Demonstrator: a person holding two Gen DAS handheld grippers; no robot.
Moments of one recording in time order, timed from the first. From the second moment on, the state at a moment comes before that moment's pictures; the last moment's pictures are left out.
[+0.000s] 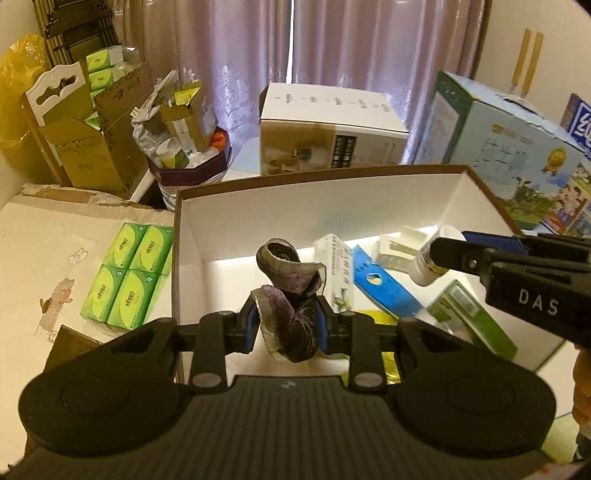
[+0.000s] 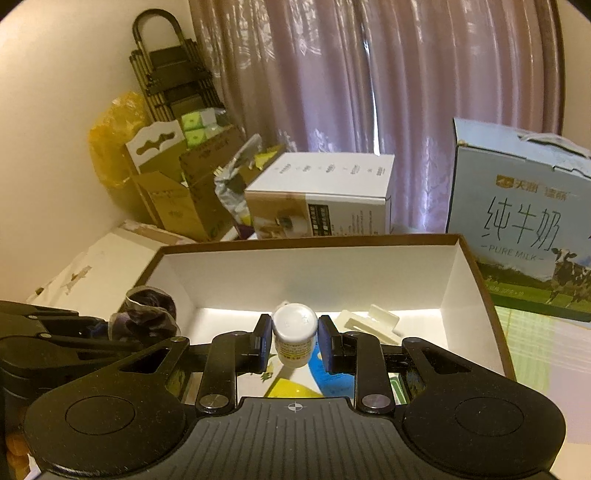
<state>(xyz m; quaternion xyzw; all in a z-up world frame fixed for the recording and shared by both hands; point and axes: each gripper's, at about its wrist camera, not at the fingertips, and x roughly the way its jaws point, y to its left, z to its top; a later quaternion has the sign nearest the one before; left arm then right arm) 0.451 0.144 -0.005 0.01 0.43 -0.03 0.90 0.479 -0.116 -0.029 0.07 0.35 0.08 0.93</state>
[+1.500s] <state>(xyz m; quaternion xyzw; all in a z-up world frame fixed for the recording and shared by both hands) 0.497 0.146 -0.031 0.02 0.45 -0.03 0.89 0.505 -0.128 -0.037 0.13 0.35 0.07 0.93</state>
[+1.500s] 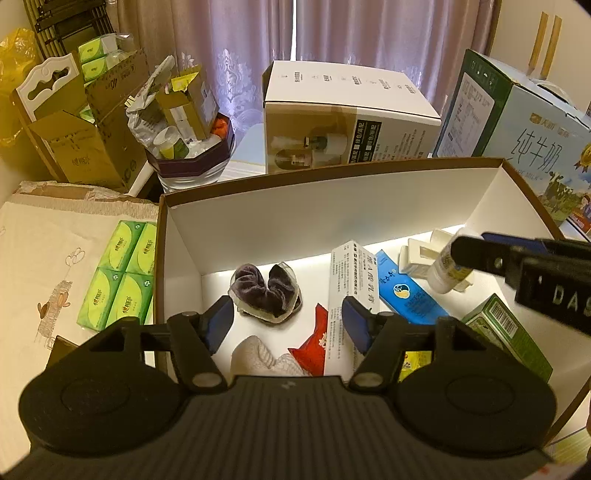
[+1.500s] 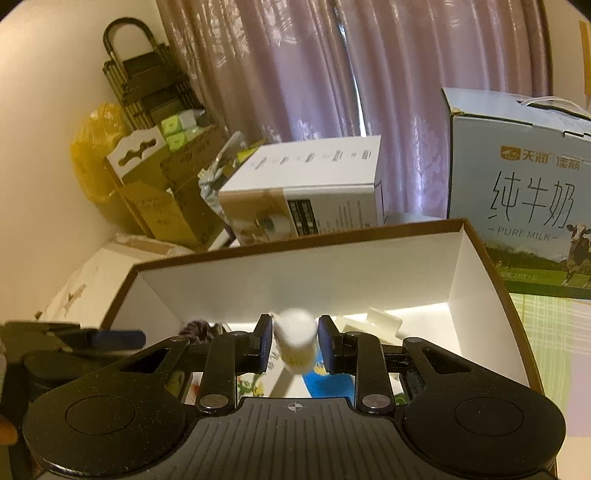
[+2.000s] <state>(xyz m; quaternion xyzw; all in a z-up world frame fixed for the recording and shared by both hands) 0.464 0.148 -0.011 0.00 0.42 -0.05 0.91 0.466 -0.153 -0.022 0.17 0.34 0.04 0.92</state>
